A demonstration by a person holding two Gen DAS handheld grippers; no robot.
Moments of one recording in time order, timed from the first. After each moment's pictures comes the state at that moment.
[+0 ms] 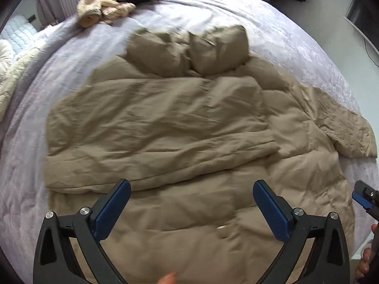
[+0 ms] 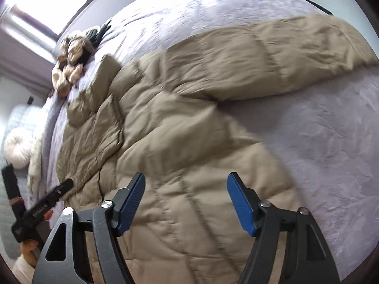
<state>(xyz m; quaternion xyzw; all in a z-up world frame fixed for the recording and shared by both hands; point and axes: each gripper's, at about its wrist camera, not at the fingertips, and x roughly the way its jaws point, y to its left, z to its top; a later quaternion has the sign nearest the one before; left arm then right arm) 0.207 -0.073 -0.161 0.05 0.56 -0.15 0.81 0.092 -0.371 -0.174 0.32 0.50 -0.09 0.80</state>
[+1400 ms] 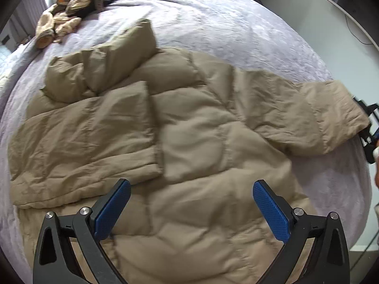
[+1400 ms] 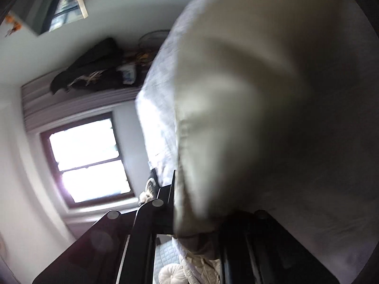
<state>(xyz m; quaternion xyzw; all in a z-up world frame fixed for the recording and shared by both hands) 0.194 -0.212 -0.155 0.08 0.56 -0.19 0.80 0.121 -0.666 -0.251 0.75 0.16 -0.06 0.63</state>
